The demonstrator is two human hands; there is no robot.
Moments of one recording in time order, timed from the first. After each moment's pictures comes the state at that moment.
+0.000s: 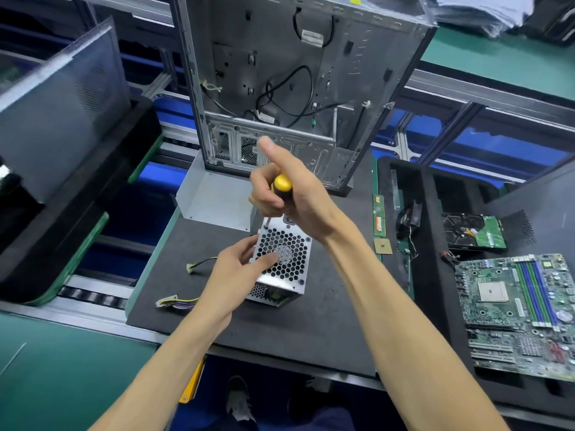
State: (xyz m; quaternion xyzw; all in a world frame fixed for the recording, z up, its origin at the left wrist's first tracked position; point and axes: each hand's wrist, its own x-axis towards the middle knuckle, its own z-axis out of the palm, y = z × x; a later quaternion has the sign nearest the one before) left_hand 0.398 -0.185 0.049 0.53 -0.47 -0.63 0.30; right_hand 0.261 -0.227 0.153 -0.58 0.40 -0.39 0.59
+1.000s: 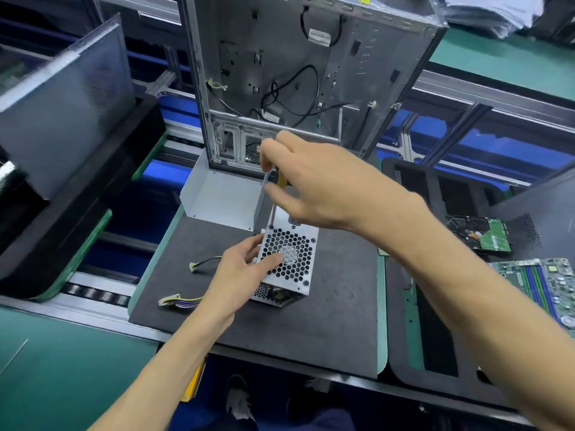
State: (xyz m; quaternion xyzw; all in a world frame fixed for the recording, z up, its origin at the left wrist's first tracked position) left_hand 0.398 -0.185 0.054 0.52 -0.48 -0.64 0.29; right_hand 0.249 -0.213 0.210 -0.85 0.53 -0.02 0.00
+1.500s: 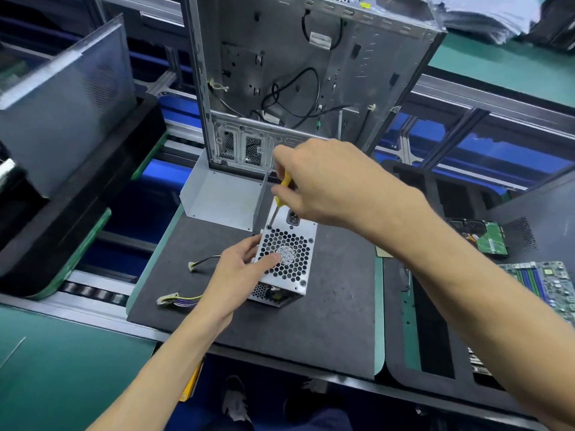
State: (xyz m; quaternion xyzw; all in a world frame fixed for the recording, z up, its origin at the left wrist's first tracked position) left_hand 0.400 -0.184 0.053 0.52 -0.47 -0.65 0.30; right_hand 0.250 -0.216 0.212 -0.81 0.58 0.04 -0.04
